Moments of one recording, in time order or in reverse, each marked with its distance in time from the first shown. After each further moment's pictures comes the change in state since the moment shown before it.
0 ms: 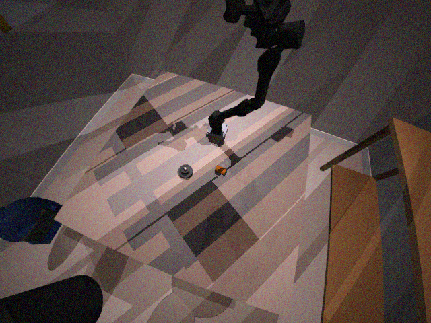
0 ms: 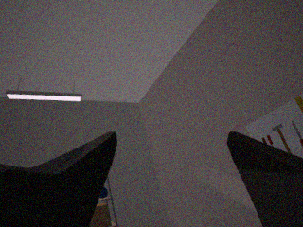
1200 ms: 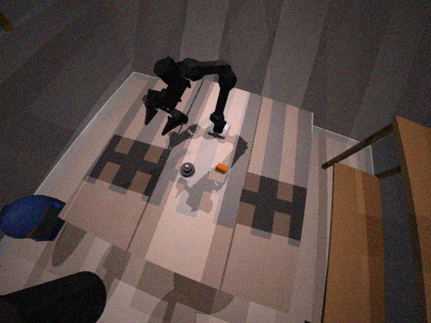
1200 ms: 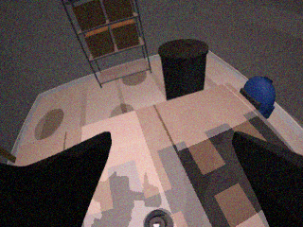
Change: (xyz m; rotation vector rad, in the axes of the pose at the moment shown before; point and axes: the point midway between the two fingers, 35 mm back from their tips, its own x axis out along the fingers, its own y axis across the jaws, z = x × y) arm -0.008 -0.136 -0.406 -0.115 1.287 0.310
